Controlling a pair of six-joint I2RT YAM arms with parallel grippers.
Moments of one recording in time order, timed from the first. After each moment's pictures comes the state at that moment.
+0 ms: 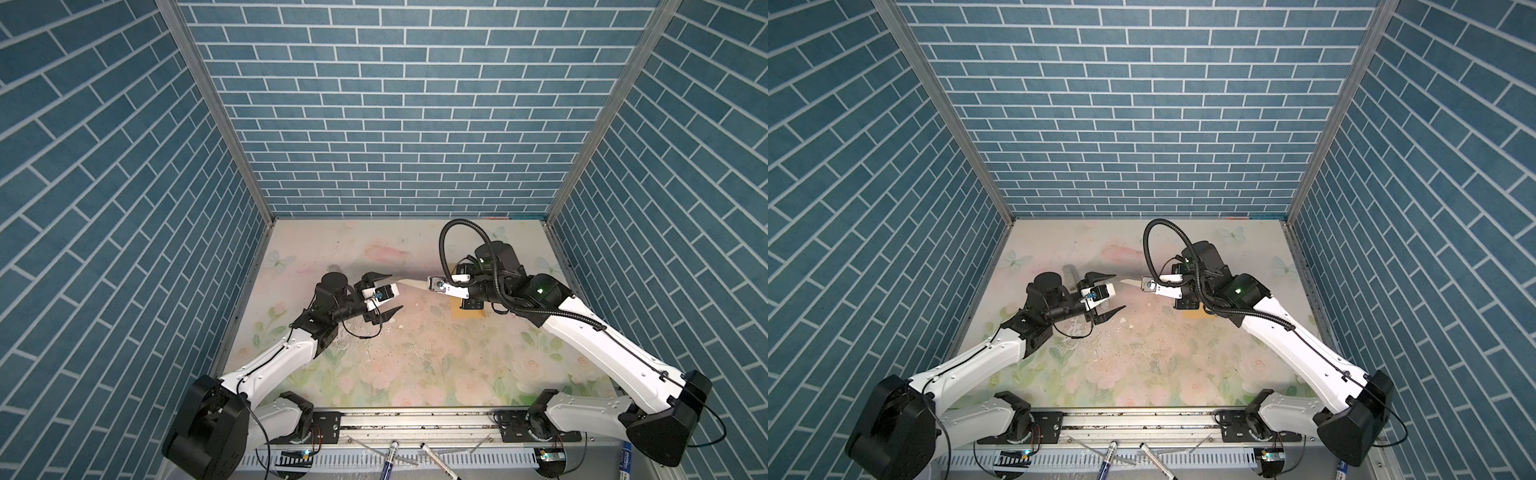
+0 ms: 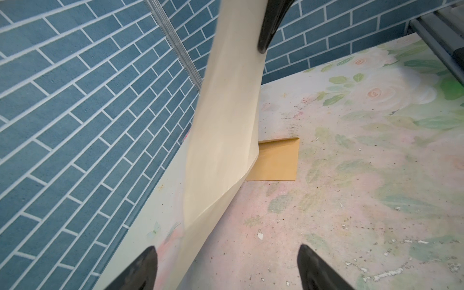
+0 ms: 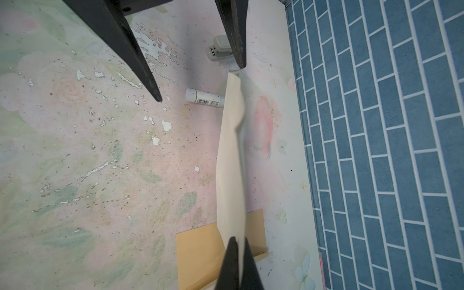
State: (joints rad) left arm -0.46 1.16 0.58 0.28 0.59 0.67; right arm 0.76 1.22 1.23 -0.72 -0.10 -0.96
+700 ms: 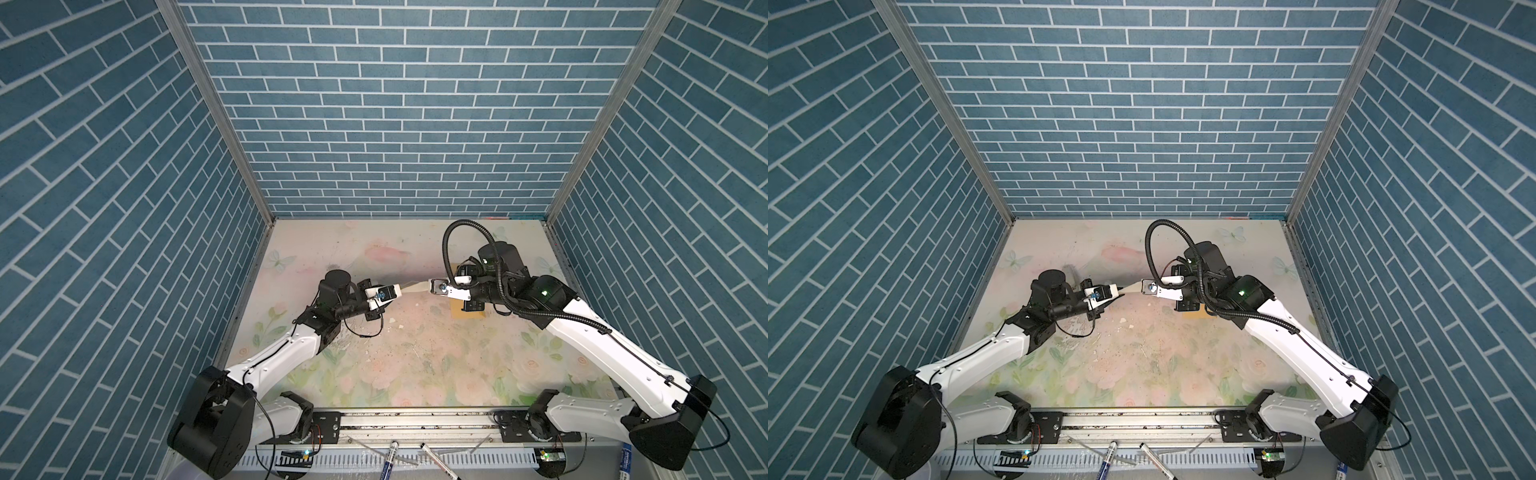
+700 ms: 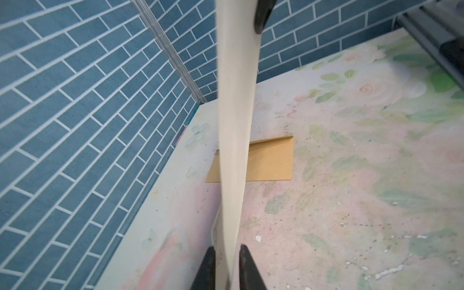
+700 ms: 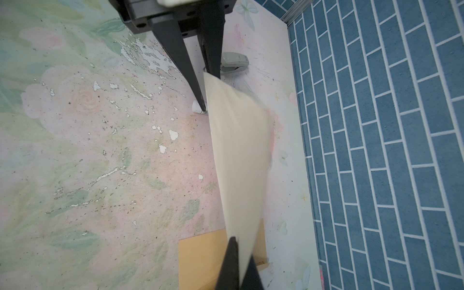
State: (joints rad) left arm -0.47 1.21 0.60 0.29 0.61 0.70; right arm 0.76 1.20 1.23 -0.72 -0.14 -0.97
